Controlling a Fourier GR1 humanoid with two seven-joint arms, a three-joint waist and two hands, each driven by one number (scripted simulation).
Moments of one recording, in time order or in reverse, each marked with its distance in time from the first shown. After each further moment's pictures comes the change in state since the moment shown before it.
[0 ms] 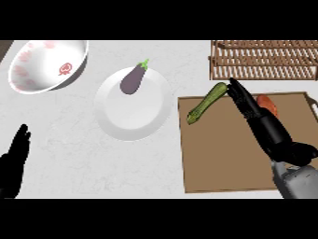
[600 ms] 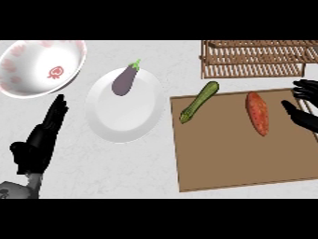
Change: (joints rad) left arm -0.165 -0.047 -0.119 -0.148 -0.077 -0.044 -0.007; right arm -0.002 -0.157 -0.333 0.268 -0.098 -0.150 0.131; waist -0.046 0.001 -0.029
